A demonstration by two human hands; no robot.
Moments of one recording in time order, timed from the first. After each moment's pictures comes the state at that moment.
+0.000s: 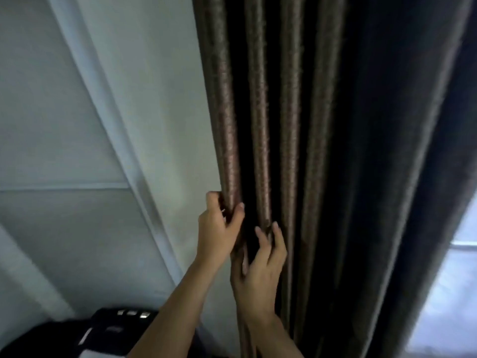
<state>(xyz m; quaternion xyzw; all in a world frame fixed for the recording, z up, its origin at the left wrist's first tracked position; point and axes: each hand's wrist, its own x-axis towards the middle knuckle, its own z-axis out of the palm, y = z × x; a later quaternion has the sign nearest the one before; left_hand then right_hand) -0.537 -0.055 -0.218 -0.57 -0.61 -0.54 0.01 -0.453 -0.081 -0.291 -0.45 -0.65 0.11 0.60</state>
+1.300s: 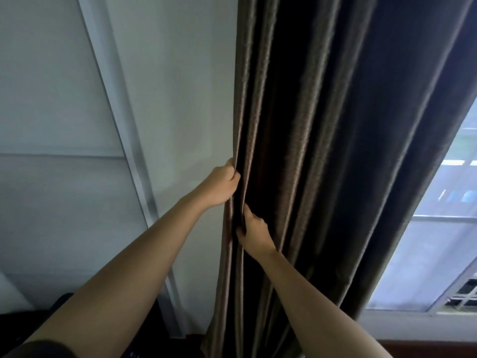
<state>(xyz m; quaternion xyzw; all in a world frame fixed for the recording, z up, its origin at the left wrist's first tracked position) -0.596 -0.045 -0.192 -0.72 -0.60 -0.33 -0.16 -0.472 -0.039 -0.314 -0.47 -0.80 0.22 0.31</state>
